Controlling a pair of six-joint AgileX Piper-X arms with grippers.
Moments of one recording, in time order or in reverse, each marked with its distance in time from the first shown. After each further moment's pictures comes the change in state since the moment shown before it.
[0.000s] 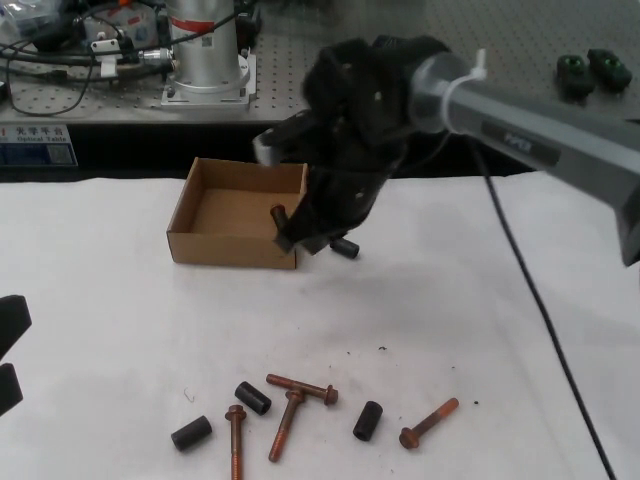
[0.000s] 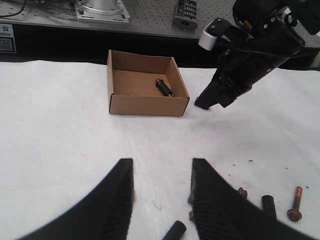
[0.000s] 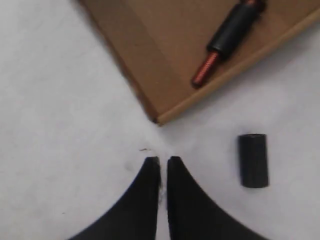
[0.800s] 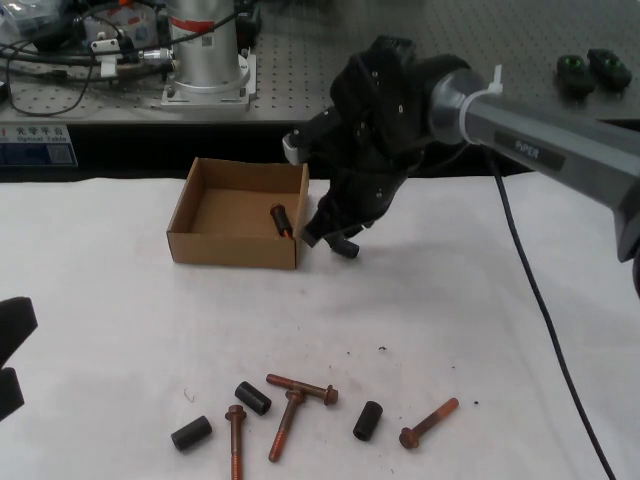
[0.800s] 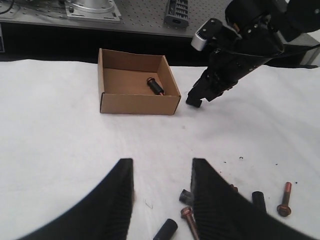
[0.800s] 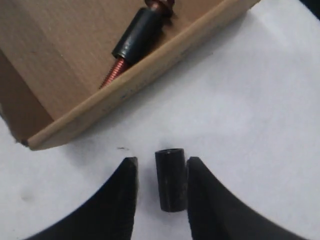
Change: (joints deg) left arm 0.0 0.0 0.0 0.0 1.8 0.0; right arm -3.1 3.4 0.0 -6.4 4.4 -2.5
